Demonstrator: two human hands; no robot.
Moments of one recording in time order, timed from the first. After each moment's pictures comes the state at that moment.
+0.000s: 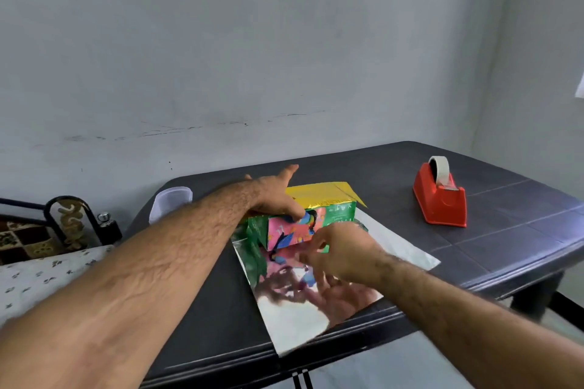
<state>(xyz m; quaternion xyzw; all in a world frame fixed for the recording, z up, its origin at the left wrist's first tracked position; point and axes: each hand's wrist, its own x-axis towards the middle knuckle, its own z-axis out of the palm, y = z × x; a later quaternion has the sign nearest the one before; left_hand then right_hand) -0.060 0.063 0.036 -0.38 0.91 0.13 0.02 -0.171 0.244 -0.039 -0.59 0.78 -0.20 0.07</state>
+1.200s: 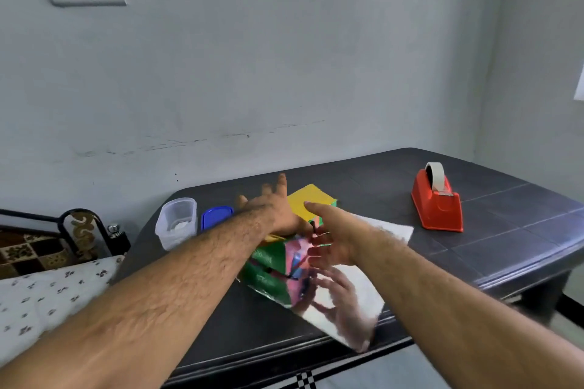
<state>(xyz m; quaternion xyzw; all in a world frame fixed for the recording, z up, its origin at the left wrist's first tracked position) -0.064 0.114 0.025 -0.51 0.86 0.05 0.00 -0.167 0.222 -0.004 -0.20 0.66 -0.49 0.52</state>
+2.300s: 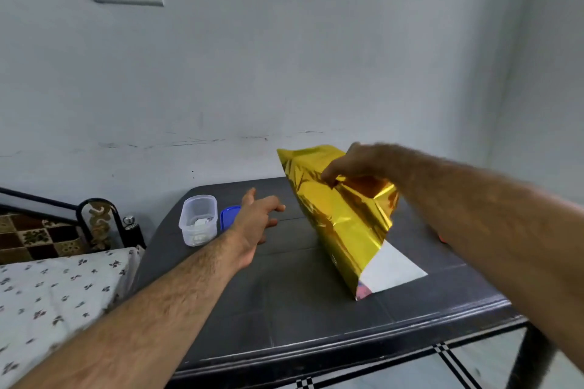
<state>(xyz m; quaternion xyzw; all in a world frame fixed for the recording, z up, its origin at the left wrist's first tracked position) 0.031 0.118 0.015 -0.39 0.62 0.60 -0.34 -0.178 0.196 0.130 -0.41 0.88 -0.22 0.13</state>
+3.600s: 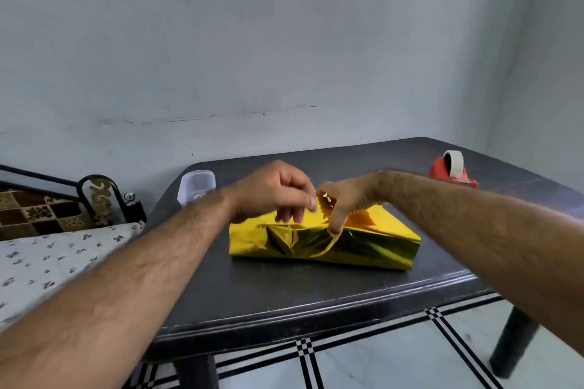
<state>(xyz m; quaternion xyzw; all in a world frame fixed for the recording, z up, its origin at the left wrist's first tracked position) 0.044 0.144 0.057 -0.13 0.89 0.41 -0.15 -0.182 0.196 0.043 -0.60 0.76 0.03 0.25</state>
